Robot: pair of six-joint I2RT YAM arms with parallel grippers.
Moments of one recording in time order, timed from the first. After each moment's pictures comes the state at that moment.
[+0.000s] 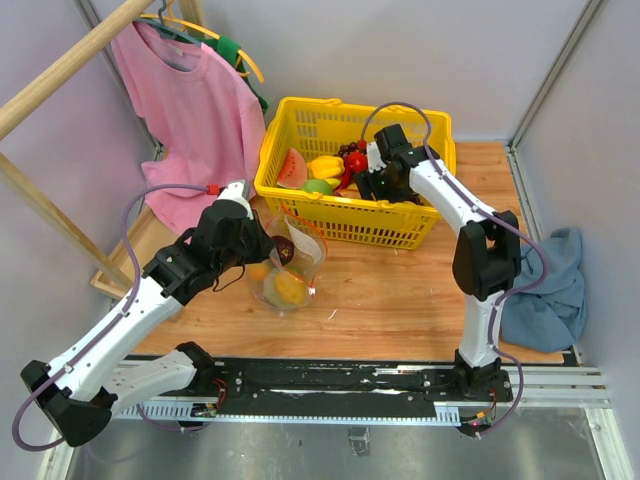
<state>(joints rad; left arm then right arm) -0.66 0.95 1.04 -0.67 -0.22 -0.64 0.40 1.99 1.78 -0.87 -0.12 -0.07</state>
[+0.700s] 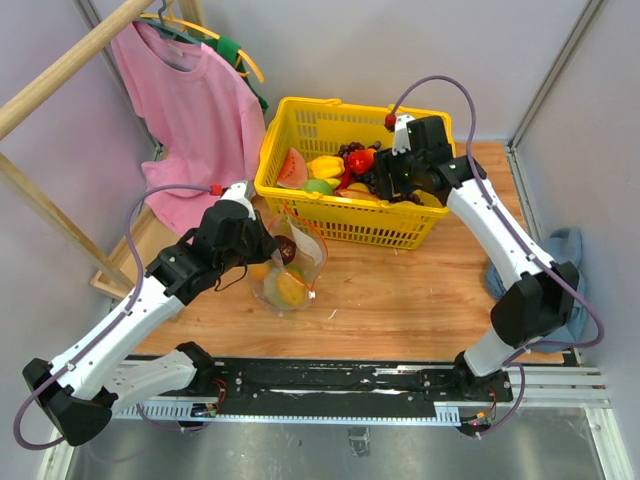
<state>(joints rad) -0.66 0.96 1.02 -0.64 -0.20 -0.64 0.39 1.63 1.60 -0.71 -0.07 -0.02</state>
